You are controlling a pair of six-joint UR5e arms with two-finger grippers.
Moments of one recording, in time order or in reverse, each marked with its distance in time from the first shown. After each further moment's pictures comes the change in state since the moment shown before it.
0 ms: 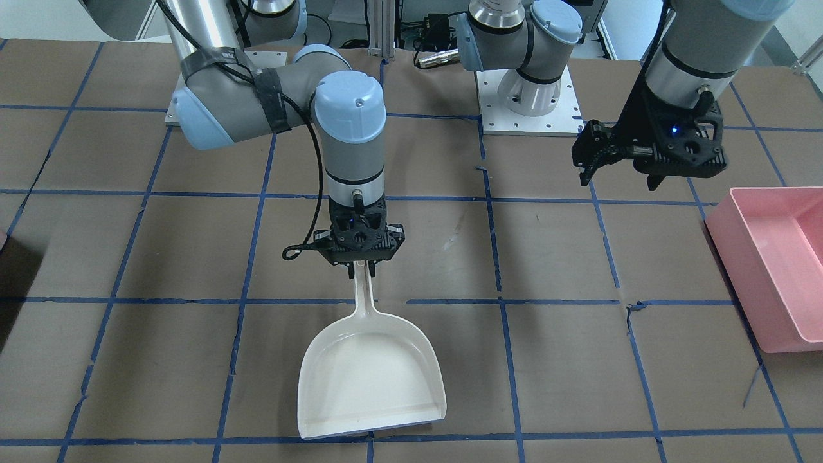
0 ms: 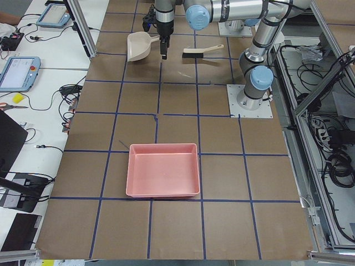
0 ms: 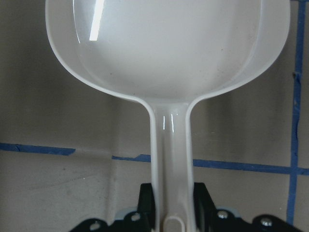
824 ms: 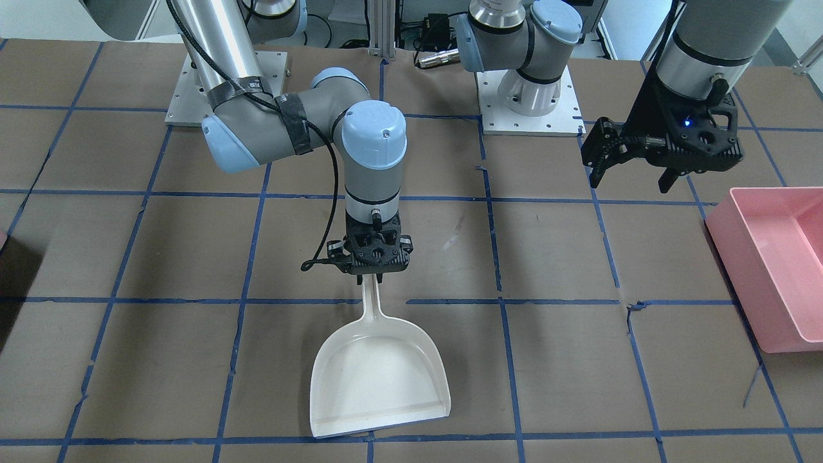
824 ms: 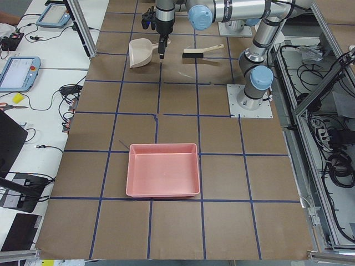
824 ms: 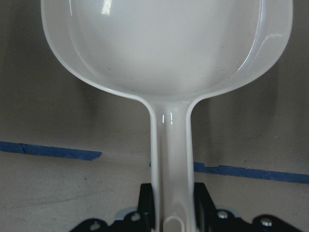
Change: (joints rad) left arm 0.001 0.010 -0.016 0.056 -0.008 0.021; right arm 0.015 0.058 -0.001 -0.001 -0.017 0.000
